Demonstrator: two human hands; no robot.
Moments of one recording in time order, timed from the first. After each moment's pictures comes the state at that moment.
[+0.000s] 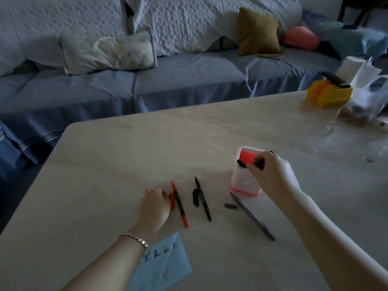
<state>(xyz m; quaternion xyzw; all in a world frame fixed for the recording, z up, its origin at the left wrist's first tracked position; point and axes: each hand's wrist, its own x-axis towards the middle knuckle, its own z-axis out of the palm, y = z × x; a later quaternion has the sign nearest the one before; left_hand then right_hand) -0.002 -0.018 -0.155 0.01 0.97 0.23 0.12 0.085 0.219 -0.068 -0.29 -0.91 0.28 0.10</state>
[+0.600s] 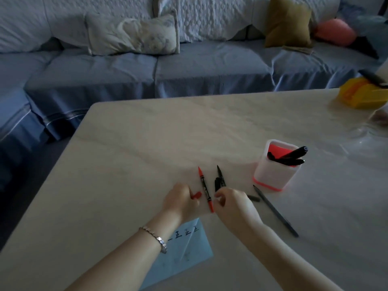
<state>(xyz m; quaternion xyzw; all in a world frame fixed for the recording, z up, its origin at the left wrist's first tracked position) 0.022 -0.027 -0.149 0.04 0.93 0.29 0.20 0.094 0.096 -0.118 -0.17 -0.93 0.32 -0.08</state>
